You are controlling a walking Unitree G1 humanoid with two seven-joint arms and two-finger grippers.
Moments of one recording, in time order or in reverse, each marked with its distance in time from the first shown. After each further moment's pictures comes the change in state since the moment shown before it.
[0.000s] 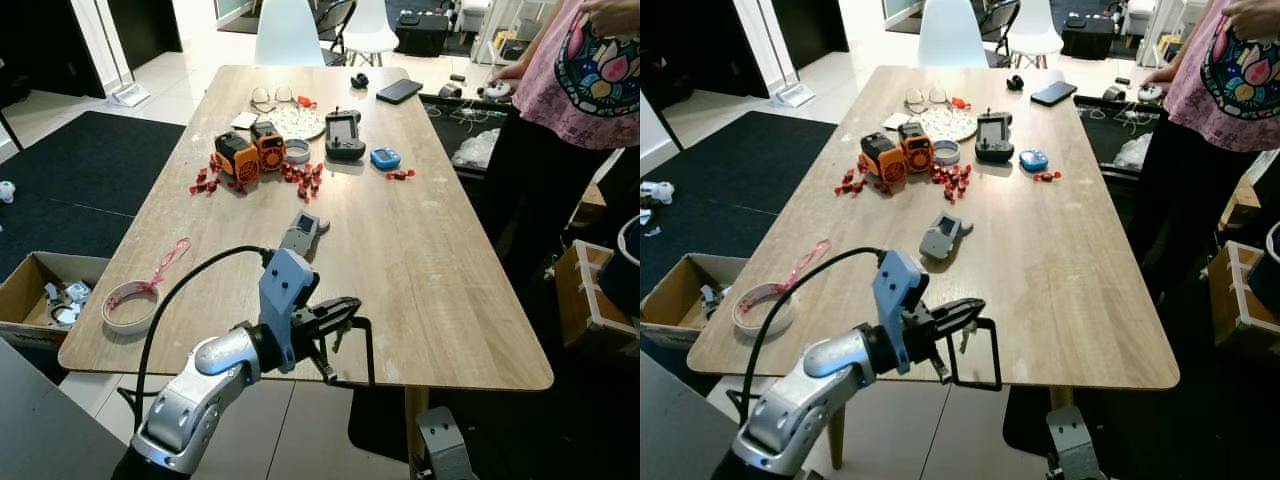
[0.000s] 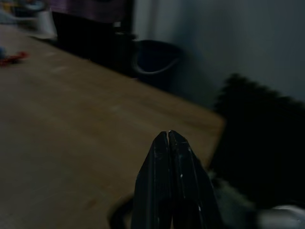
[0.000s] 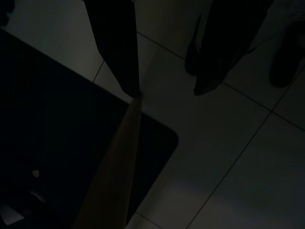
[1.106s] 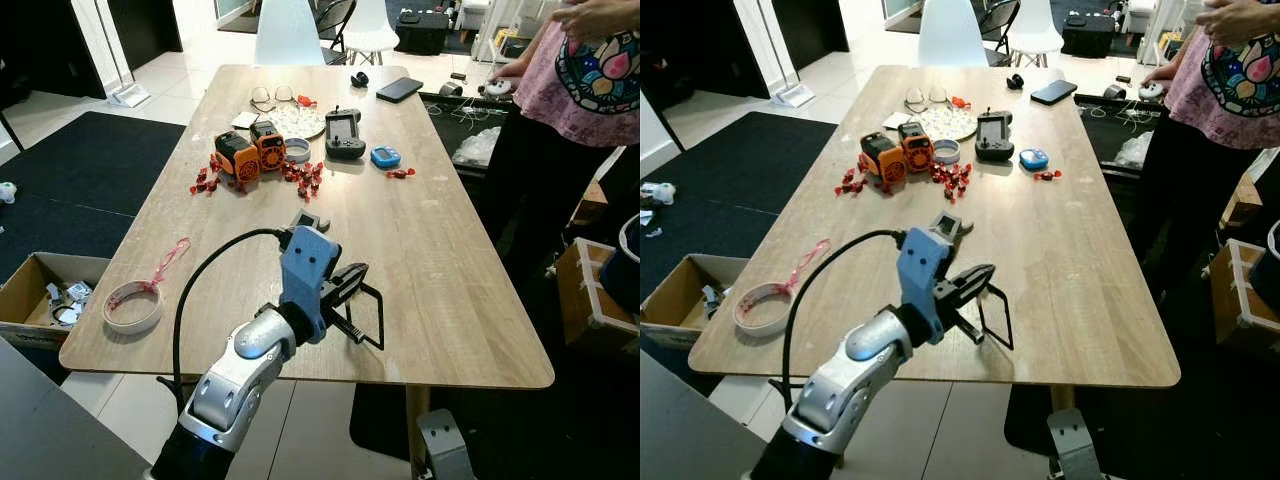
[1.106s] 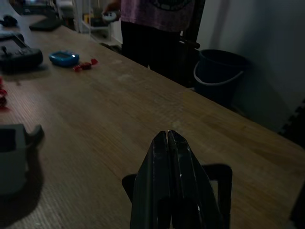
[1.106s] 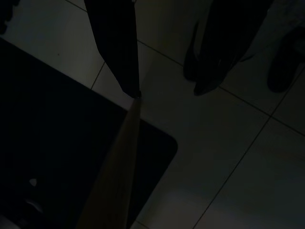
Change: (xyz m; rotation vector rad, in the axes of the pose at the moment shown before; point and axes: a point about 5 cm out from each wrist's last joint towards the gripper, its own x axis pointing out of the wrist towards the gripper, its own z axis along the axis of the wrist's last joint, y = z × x) left arm 0.034 0.025 -0.008 0.092 -0.034 0.340; right arm -0.001 0.000 -0.004 0.007 0.027 -0.004
